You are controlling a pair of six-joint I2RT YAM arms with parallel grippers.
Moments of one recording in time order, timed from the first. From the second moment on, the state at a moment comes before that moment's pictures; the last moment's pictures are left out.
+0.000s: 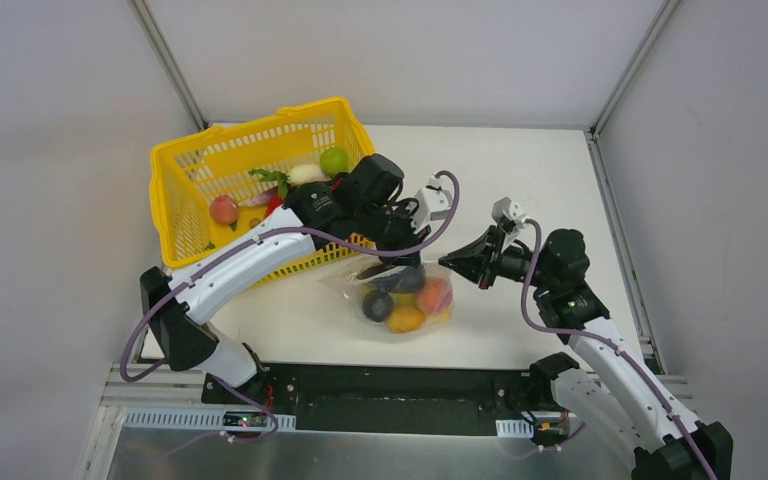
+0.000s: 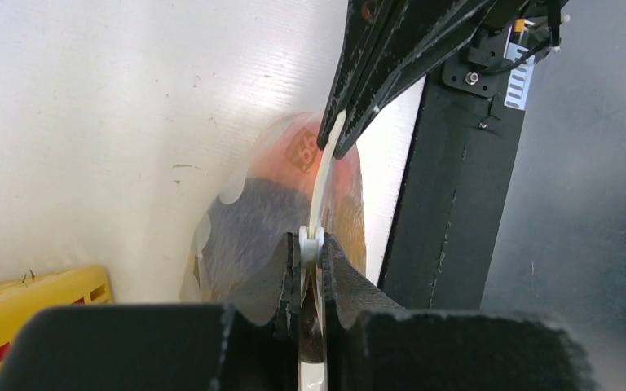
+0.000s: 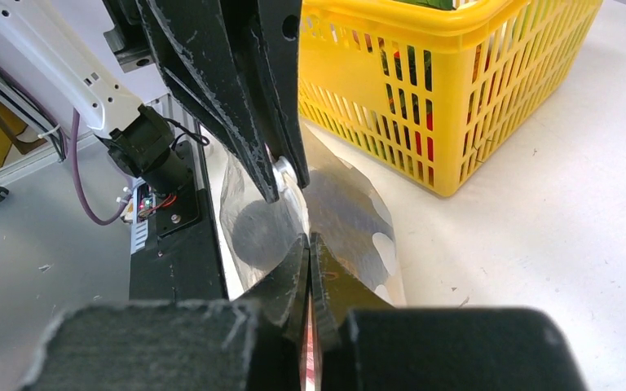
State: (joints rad) left arm -0.90 1.52 1.56 -0.83 0.44 0.19; right arm 0.41 0.75 0.53 0.19 -0.85 0.24
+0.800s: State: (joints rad) left arm -0.88 1.50 1.57 -0.87 0.48 0.18; right arm 0.41 0.94 0.64 0.14 -0.99 0.13
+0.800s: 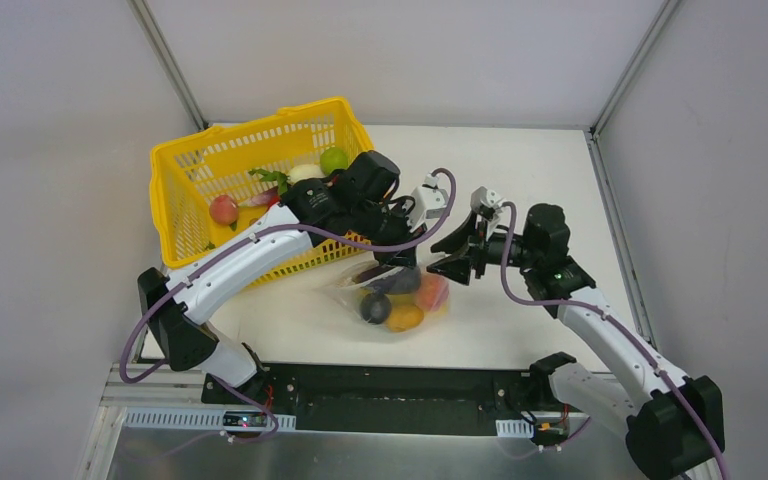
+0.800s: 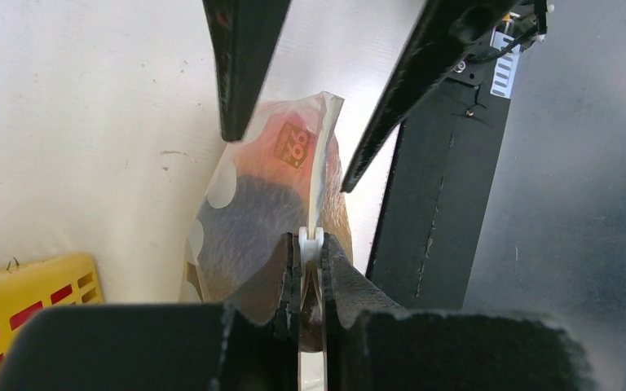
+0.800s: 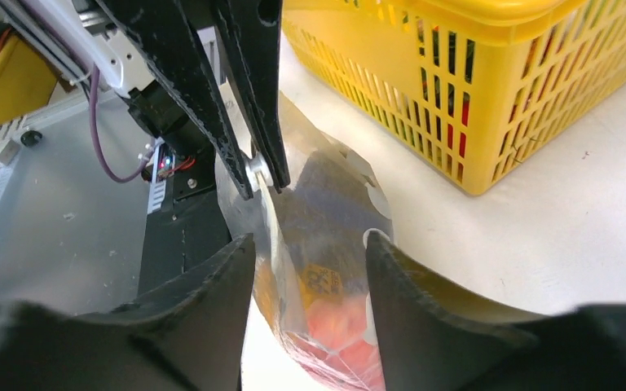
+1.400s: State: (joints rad) left arm -0.88 1.43 1.45 -0.78 0.46 0.17; right arm 0.47 0.85 0.55 0.19 -0.88 0.14
